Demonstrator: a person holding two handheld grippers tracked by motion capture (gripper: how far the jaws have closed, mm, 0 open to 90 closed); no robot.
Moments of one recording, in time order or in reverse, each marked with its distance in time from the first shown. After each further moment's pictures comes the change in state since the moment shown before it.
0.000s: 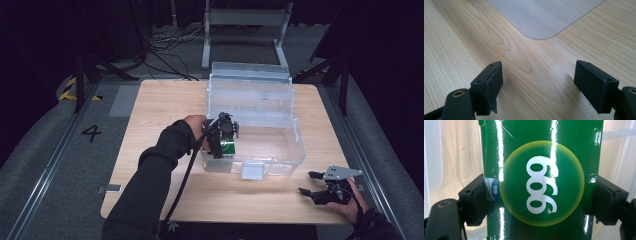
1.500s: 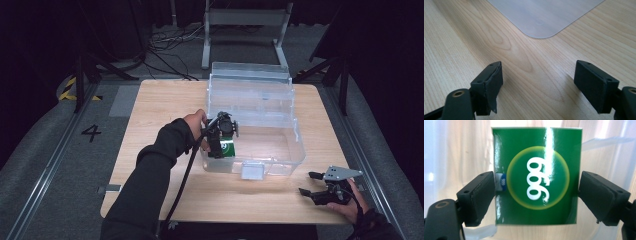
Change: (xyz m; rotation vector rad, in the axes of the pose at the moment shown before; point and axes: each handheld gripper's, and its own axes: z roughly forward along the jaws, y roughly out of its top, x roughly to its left) left arm -0.003 -0.003 -0.010 -0.072 0.029 -0.013; right arm 0.001 -0.001 -0.001 0.000 0.000 0.007
